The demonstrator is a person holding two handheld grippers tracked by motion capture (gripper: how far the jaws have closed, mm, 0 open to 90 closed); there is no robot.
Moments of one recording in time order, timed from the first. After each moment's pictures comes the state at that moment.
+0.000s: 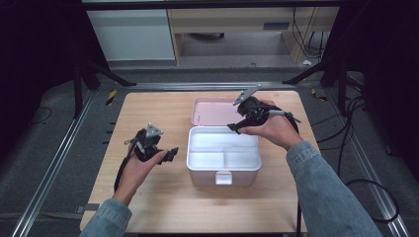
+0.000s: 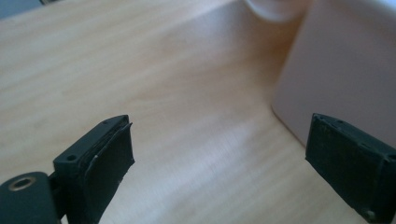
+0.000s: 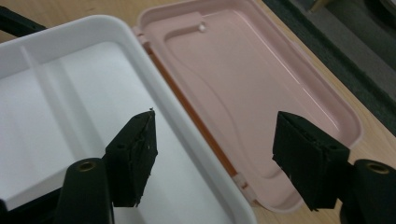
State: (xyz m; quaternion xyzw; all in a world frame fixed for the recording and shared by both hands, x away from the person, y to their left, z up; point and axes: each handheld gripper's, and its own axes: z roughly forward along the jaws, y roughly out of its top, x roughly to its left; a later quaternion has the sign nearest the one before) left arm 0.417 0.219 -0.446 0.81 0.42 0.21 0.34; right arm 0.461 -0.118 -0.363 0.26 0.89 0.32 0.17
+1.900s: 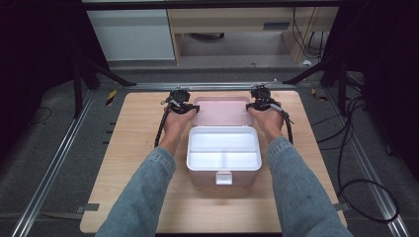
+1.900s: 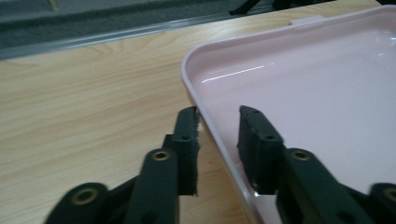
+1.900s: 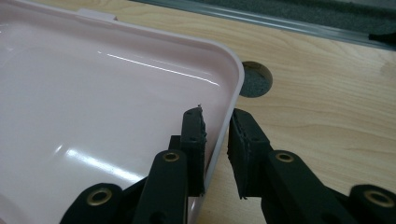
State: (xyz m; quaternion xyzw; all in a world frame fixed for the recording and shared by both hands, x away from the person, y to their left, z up) left arm 0.555 0.135 -0.436 0.76 0.50 0.18 0.36; right arm 0.560 -0.159 -0.437 0.55 0.75 0.33 0.19
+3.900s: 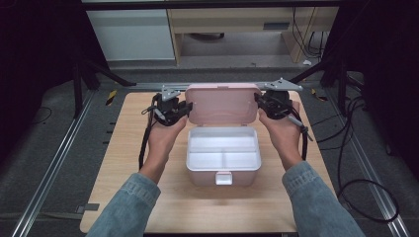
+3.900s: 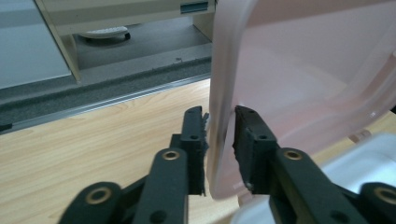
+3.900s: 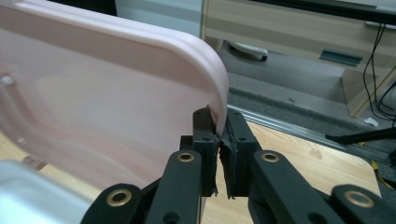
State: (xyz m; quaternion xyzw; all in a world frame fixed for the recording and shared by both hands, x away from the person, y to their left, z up) left arm 0.437 0.147 -0.357 0.73 0.44 0.26 0.45; right arm 0.441 -0.162 -0.341 0.46 0.70 0.44 0.32
